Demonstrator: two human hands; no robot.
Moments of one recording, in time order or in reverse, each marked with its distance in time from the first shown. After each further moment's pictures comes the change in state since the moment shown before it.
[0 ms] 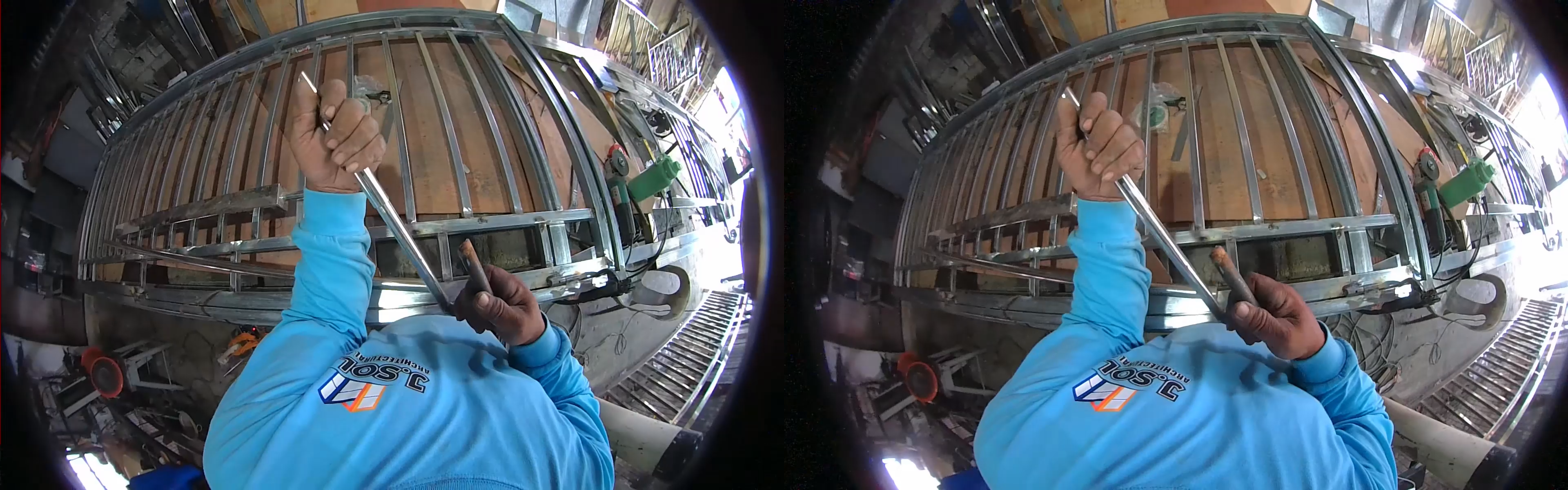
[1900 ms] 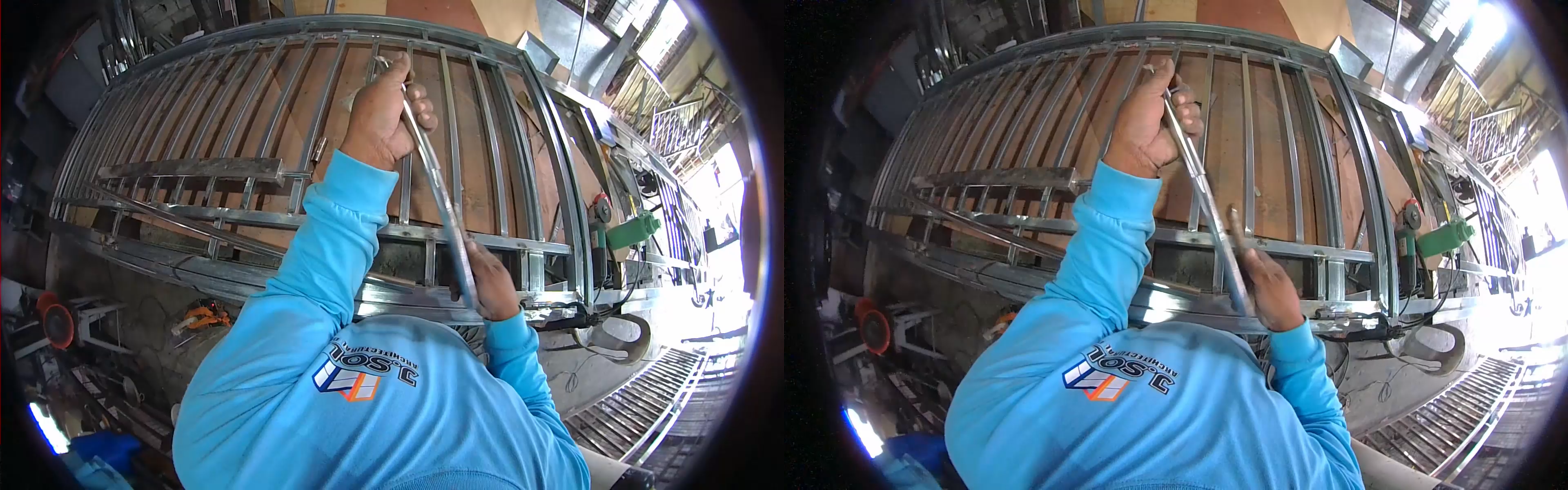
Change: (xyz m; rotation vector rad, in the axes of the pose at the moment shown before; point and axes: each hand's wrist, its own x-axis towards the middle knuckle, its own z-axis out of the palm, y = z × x) left_hand 0.029 -0.017 0.014 0.331 0.901 0.058; right_hand 0.042 0.031 -0.049 -0.618 0.164 -0.003
